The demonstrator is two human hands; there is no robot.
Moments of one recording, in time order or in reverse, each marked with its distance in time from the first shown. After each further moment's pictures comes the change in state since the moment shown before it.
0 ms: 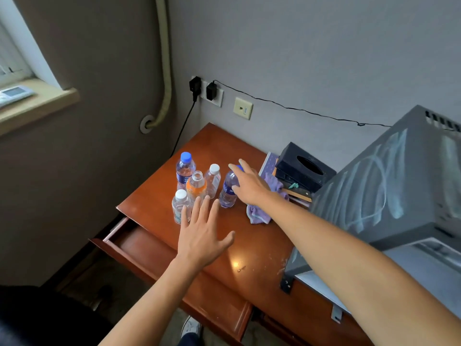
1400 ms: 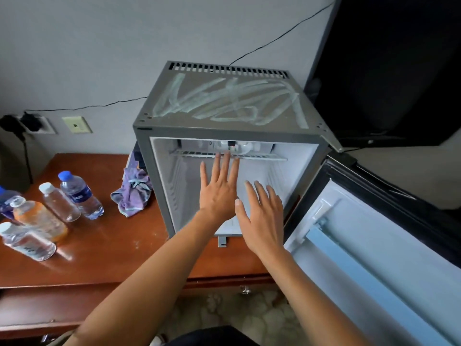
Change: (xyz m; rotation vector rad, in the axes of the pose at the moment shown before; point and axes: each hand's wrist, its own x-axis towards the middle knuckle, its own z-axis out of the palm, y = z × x) left_hand -0.091 0.417 0.049 0.261 -0.027 0.683; right_hand -0.453 0.211 0.048 0.085 0.782 0.662
